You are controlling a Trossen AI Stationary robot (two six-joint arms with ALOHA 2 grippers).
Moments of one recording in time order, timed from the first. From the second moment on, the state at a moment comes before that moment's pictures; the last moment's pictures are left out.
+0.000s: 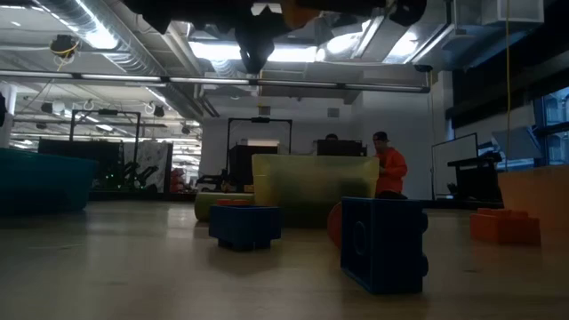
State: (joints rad) left arm -0.01 1.45 0.92 0.24 0.36 -0.28; right arm 0.16 1.51 1.15 -0.10 -0.06 -0.87
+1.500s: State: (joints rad) left arm 0.03 1.45 0.92 -0.08 -0.04 -0.16; right arm 0.17 1.51 1.08 -1.52 0.27 0.40
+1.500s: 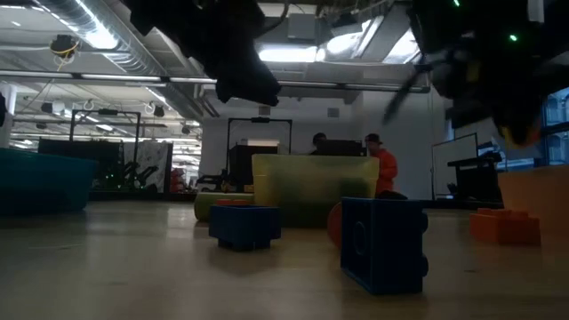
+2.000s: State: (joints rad) left arm 0.09 1.45 0.92 -0.09 -0.04 -0.17; right arm 0.26 1.51 0.90 -1.49 0.20 0.47
